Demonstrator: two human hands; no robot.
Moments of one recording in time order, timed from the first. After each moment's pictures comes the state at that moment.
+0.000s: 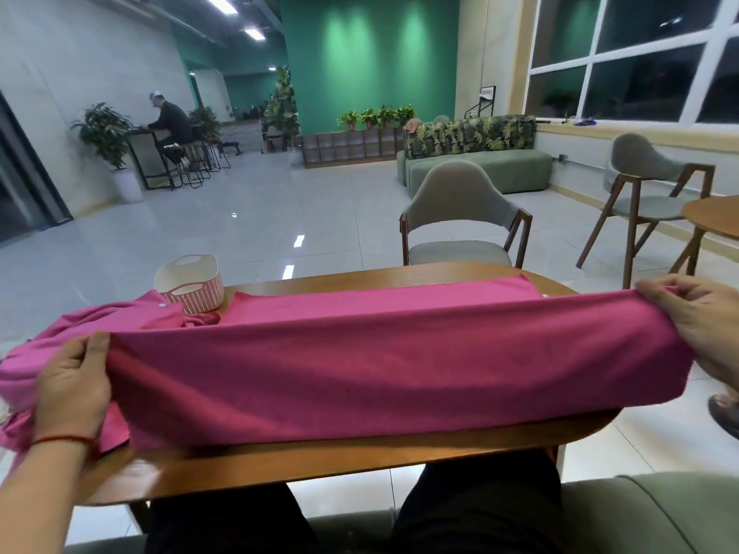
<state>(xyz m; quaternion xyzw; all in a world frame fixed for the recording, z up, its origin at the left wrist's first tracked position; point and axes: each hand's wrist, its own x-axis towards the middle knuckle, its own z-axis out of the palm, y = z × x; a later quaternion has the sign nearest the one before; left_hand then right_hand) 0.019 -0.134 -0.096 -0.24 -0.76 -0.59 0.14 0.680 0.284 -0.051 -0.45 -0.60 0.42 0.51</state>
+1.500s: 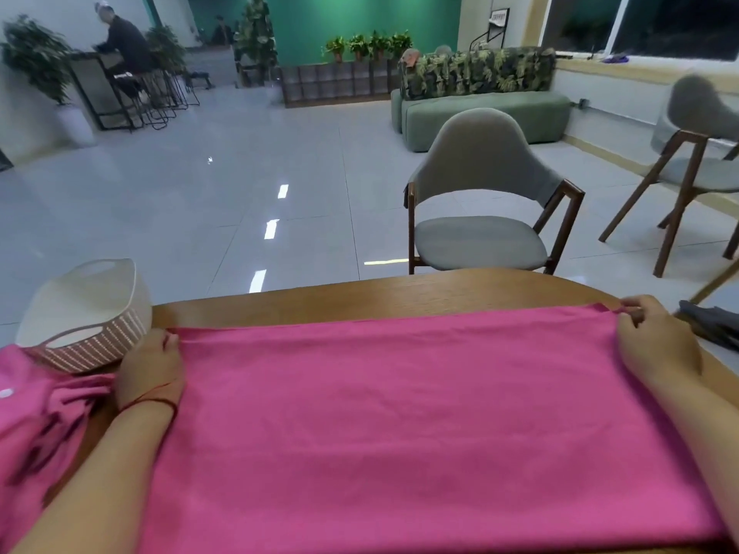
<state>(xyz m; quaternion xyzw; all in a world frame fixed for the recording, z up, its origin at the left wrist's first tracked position) -0.108 0.164 -0.180 -0.26 -0.92 -0.28 0.09 0.509 0.534 -0.179 -0.66 -0.68 0.12 0.30</state>
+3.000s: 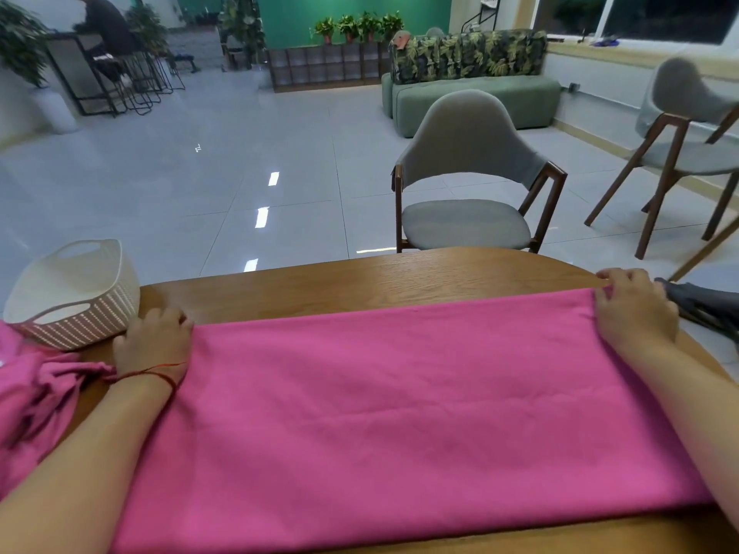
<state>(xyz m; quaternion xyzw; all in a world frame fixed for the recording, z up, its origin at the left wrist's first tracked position) -0.100 0.171 -0.192 -0.32 -0.93 -0.09 0.14 0.517 0.537 -0.182 -0.66 -0.72 -0.01 0.20</state>
